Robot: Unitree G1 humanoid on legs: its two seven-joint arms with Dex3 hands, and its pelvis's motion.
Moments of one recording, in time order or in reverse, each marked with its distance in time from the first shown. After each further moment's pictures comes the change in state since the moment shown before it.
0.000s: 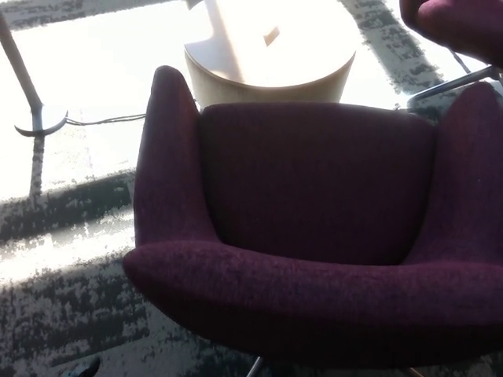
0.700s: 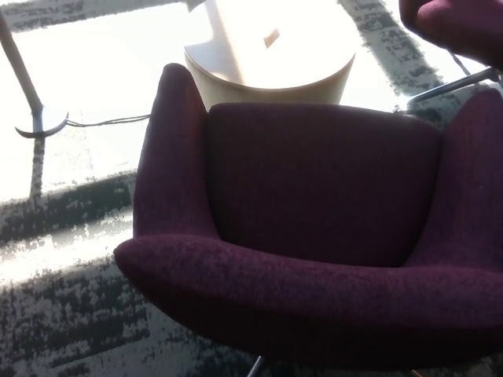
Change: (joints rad) left_arm 0.031 0.014 -0.042 0.217 0.032 -0.043 0.049; right_arm -0.008 0.014 -0.001 0.002 0.002 0.007 0.015
